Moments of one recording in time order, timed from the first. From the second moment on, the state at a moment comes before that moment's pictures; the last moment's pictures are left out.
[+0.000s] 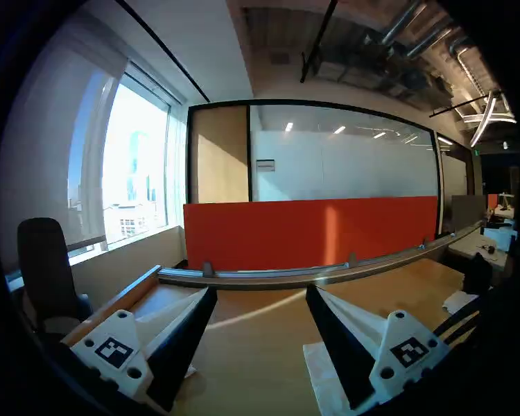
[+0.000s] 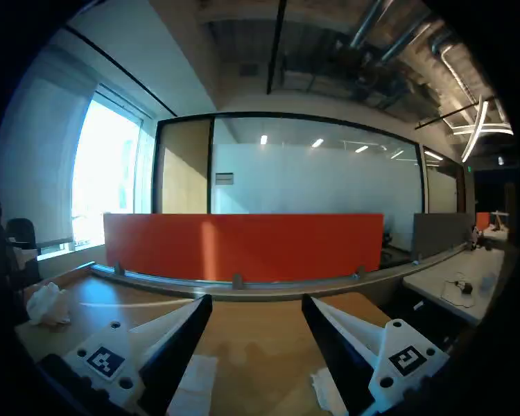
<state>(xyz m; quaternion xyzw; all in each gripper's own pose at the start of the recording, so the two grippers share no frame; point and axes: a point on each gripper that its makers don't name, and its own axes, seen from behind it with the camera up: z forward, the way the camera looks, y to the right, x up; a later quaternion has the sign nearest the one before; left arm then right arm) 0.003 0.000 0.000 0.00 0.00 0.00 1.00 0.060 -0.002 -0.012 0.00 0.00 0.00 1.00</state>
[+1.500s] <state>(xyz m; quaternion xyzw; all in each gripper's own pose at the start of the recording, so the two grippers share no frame) -0.008 0.040 0.036 -0.11 -0.06 0.03 0.99 0.066 -0.047 0.034 0.11 -0.04 -0.08 0.99</state>
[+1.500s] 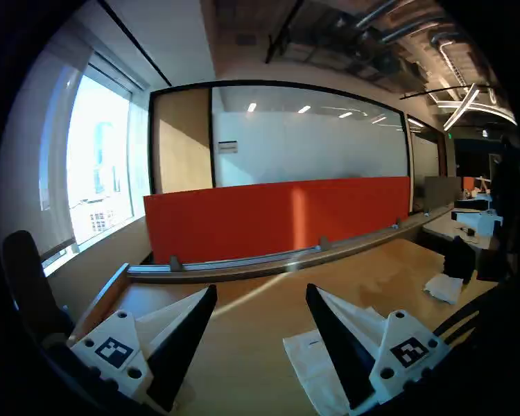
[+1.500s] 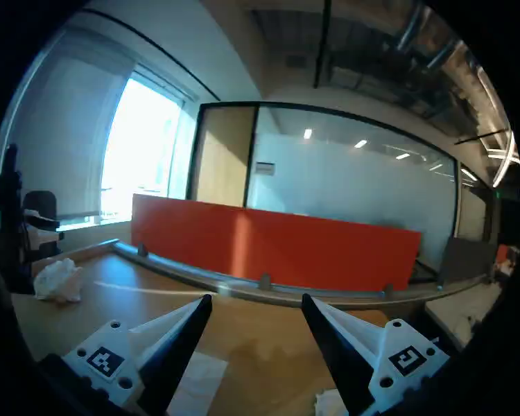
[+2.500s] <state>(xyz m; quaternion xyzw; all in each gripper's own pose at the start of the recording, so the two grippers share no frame) -0.142 0.116 0.008 -0.28 -0.19 0.11 0.94 -0.048 -0.099 0.002 0.27 -0.18 -0.13 0.94</state>
